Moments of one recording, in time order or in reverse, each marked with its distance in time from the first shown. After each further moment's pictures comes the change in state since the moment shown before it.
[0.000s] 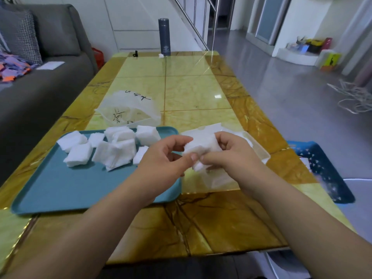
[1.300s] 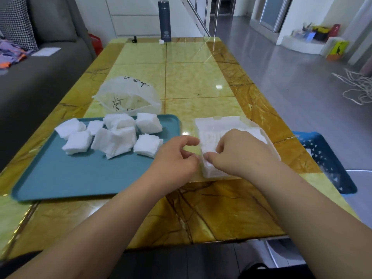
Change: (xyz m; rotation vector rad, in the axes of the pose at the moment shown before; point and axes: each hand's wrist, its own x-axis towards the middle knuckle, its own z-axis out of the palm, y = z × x) left_hand -0.005 -0.012 0.022 0.333 0.034 -0.105; right_hand 0.003 -0.011 0.006 -1.042 -0.003 0.191
